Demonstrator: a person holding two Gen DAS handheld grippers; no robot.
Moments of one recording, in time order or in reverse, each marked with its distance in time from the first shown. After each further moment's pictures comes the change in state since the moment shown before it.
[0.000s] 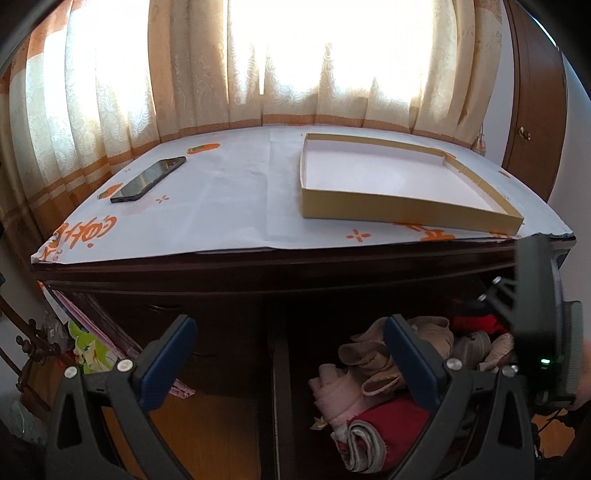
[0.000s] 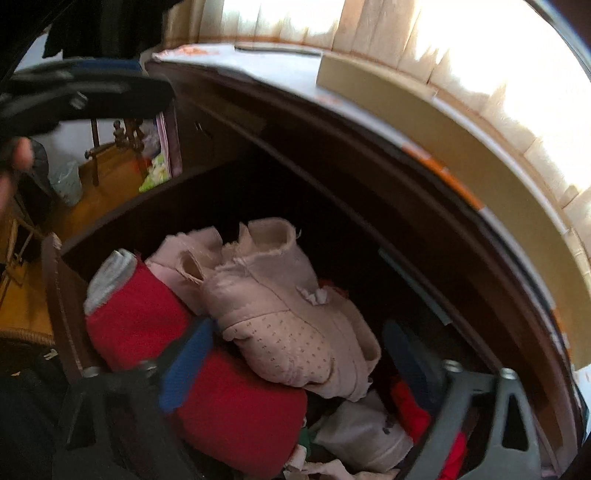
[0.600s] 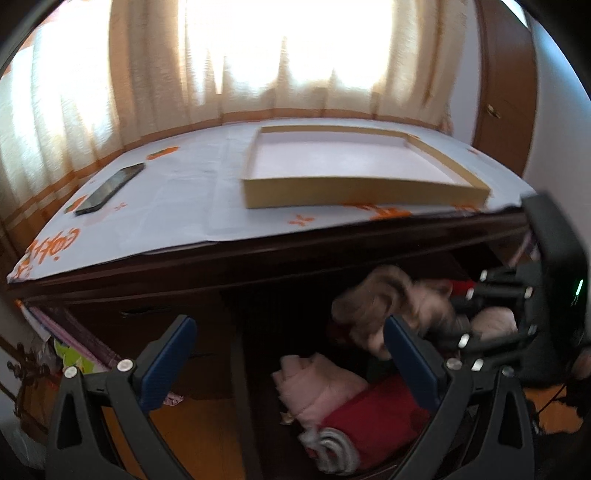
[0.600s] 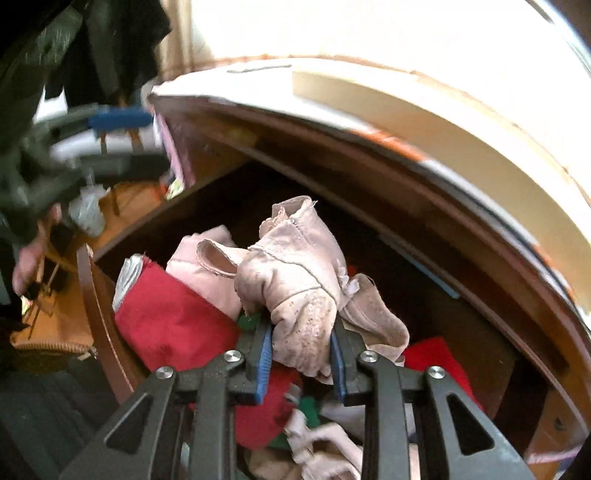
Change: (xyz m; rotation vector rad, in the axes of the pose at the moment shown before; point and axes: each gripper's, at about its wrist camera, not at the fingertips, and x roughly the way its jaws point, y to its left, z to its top) left arm 0.003 -0.035 -0.012 0.115 0.022 -0.109; right arm -0.044 -0.036 -0.038 0.133 -0.091 0.107
